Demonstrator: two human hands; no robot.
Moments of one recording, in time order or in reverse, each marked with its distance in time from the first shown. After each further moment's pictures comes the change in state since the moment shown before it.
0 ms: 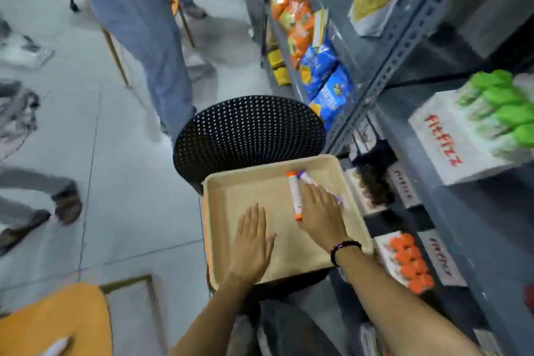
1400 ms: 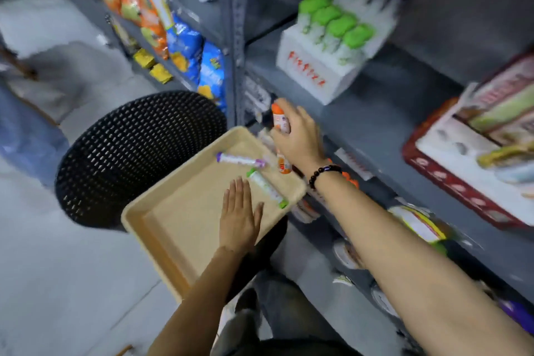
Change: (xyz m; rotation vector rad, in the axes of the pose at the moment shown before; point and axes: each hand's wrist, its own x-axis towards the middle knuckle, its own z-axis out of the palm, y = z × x) left_hand 0.026 0.066 0.008 -0.129 -0.104 0.447; right_hand -0.035 0.061 -0.116 0.503 0.479 0.626
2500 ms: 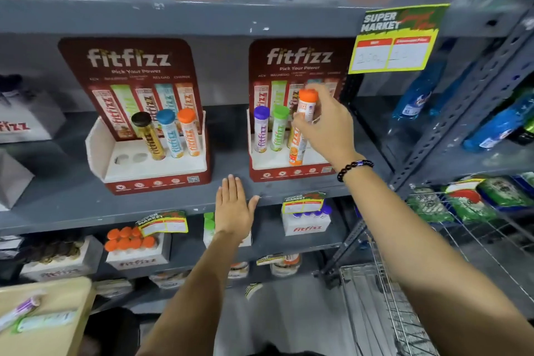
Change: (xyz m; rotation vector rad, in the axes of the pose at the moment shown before) left_hand -0.059 0.409 0.158 0.288 -0.164 0.797; right_hand -0.314 0.215 -0.426 -0.275 0.833 0.488
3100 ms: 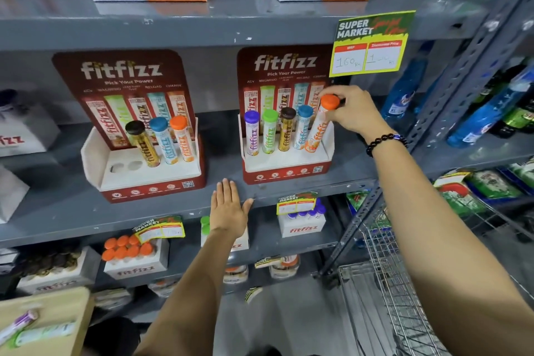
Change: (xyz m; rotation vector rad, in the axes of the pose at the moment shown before) left_hand 0.000 0.002 -0.010 0.063 -0.116 -0.005; right_hand 0.038 0.037 -0.061 -0.028 -0.258 0.194
